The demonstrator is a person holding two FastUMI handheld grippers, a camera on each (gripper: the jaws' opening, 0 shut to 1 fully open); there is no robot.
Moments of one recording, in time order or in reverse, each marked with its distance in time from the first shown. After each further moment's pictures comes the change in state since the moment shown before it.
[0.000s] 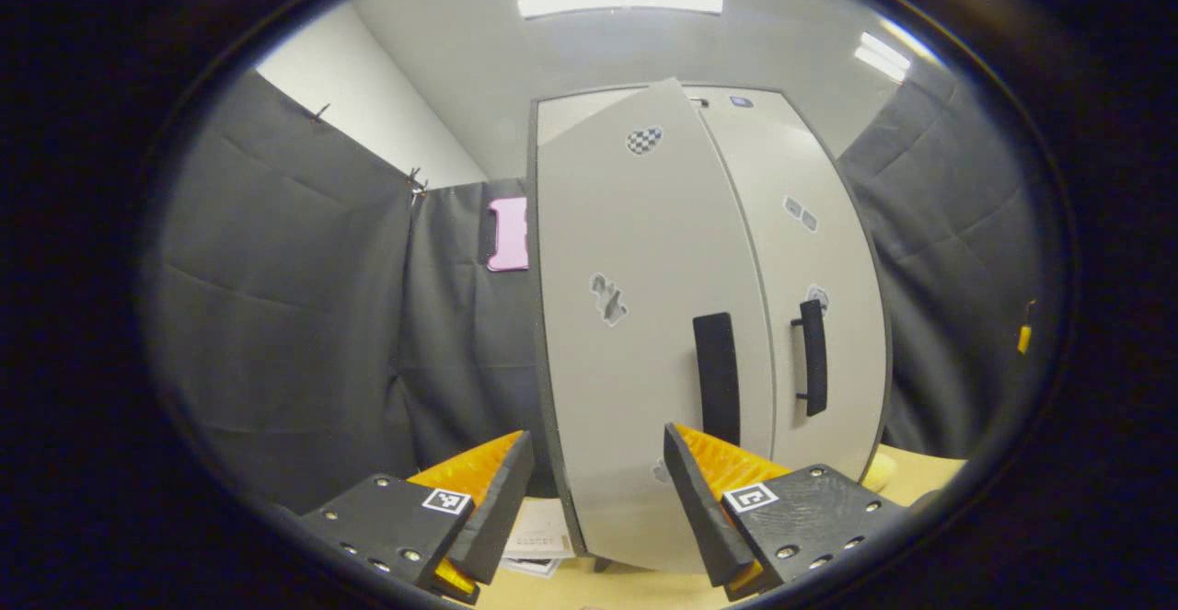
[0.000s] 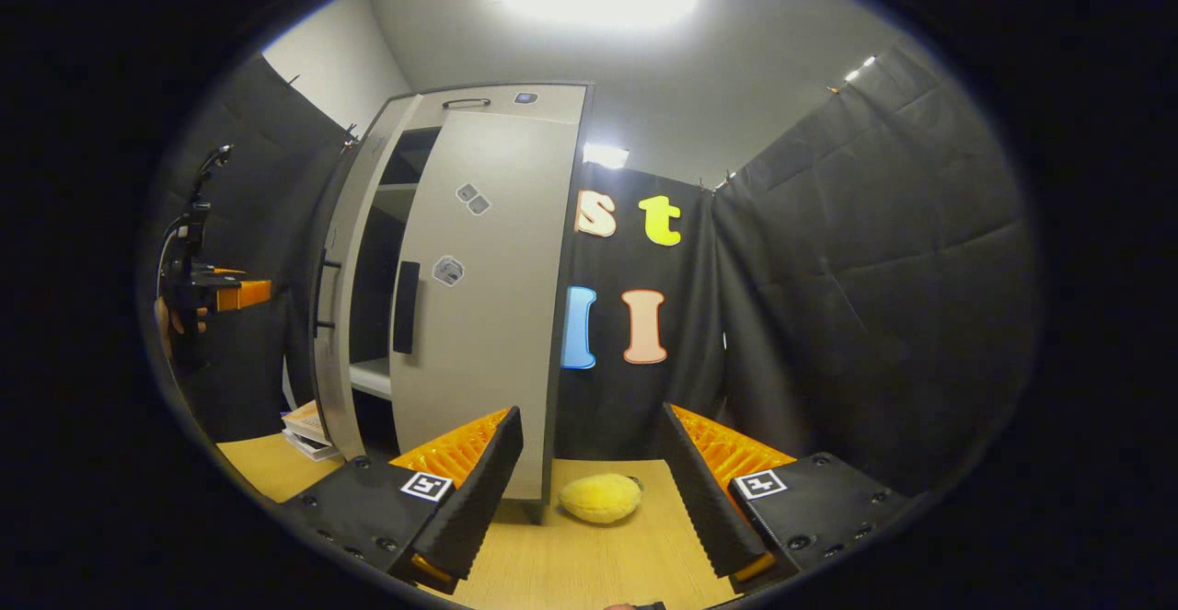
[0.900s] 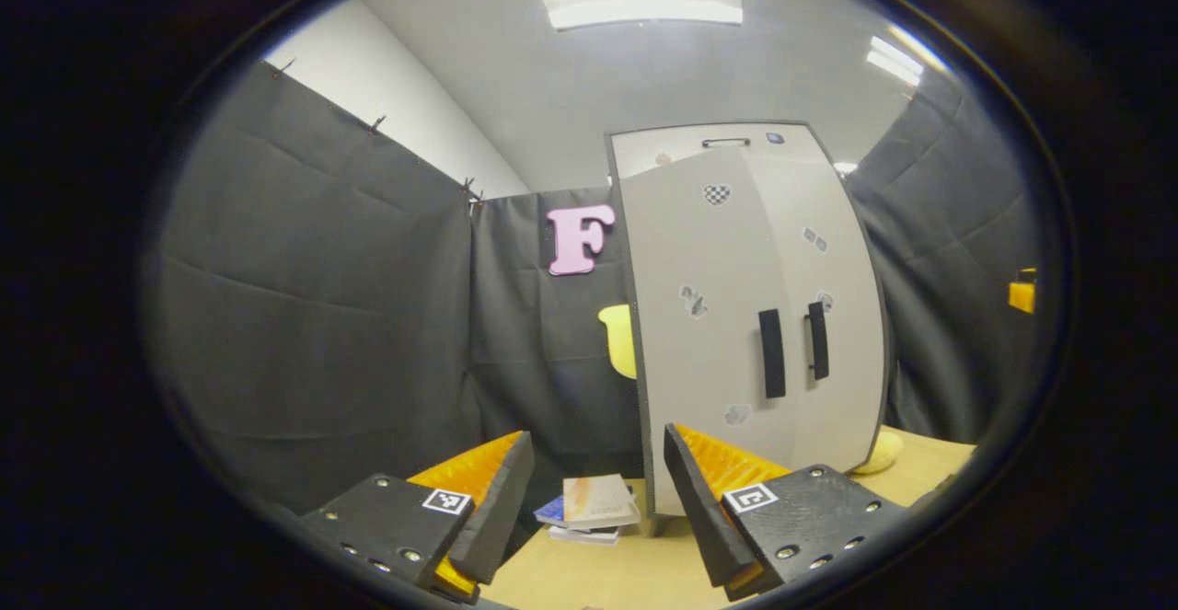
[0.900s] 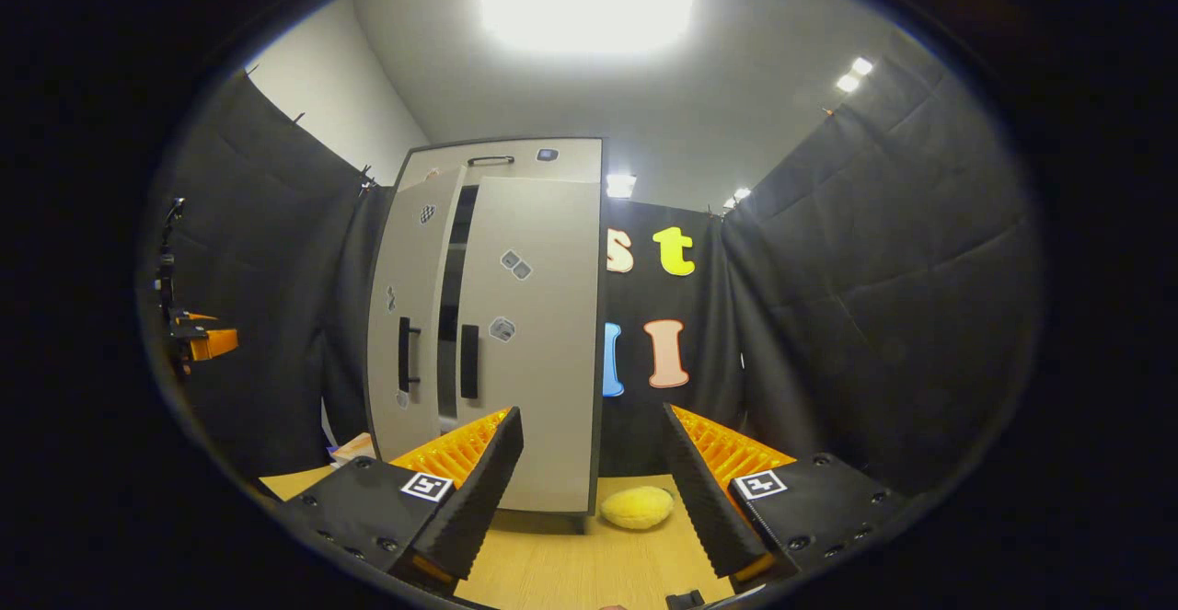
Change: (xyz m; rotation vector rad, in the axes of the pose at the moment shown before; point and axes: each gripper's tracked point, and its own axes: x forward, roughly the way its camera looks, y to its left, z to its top) left arm -0.137 0.110 0.004 0.011 0.019 0.085; right arm -0.074 0.040 0.065 0.070 -0.071 0.038
